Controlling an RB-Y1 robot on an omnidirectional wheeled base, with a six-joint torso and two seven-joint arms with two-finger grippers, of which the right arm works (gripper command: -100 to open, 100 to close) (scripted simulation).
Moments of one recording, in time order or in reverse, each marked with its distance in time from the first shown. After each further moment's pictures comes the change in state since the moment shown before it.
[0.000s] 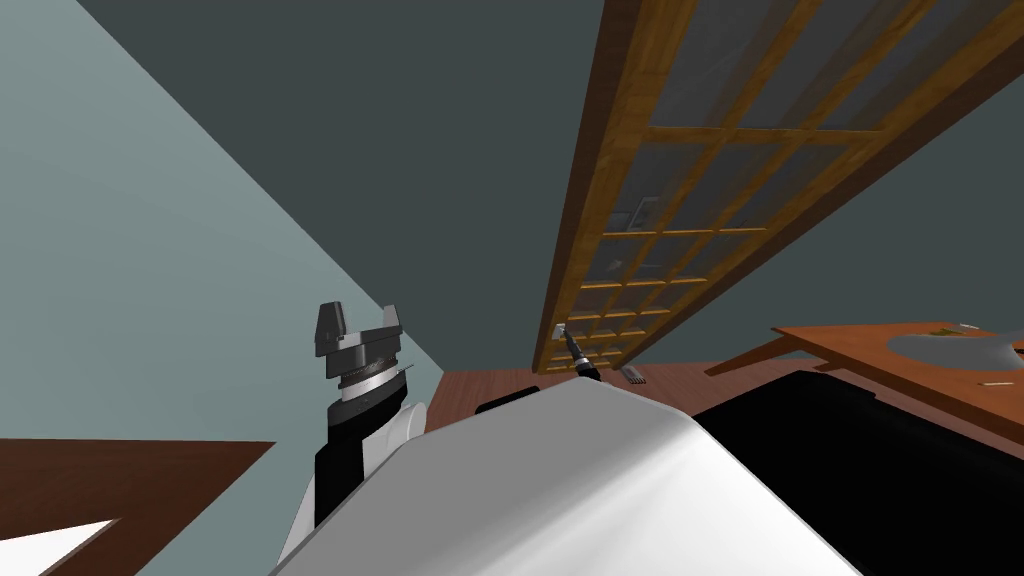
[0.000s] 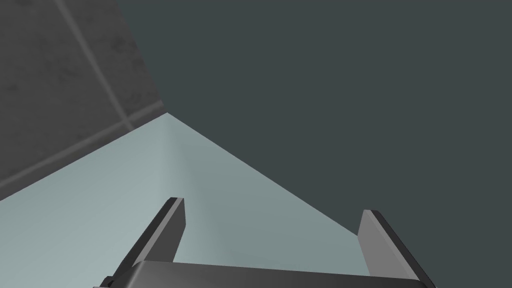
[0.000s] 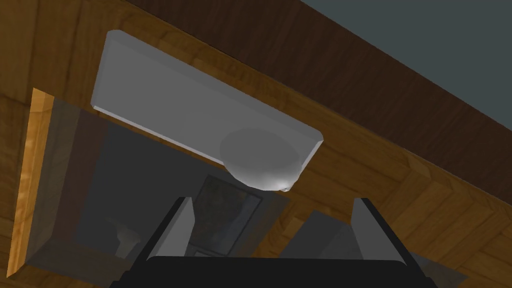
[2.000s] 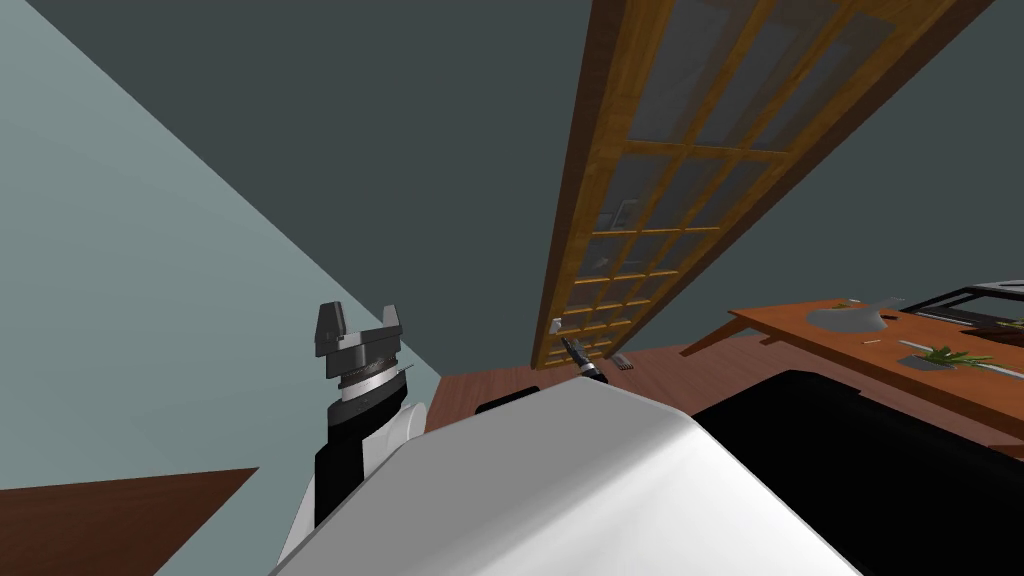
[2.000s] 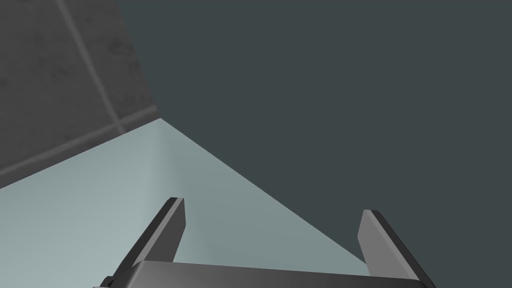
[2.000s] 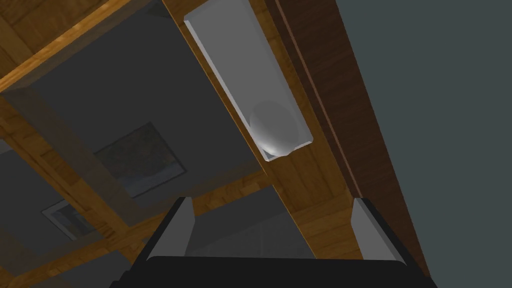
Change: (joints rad) arm 0.053 -0.013 -0.058 -0.004 0.149 -0.048 0.500
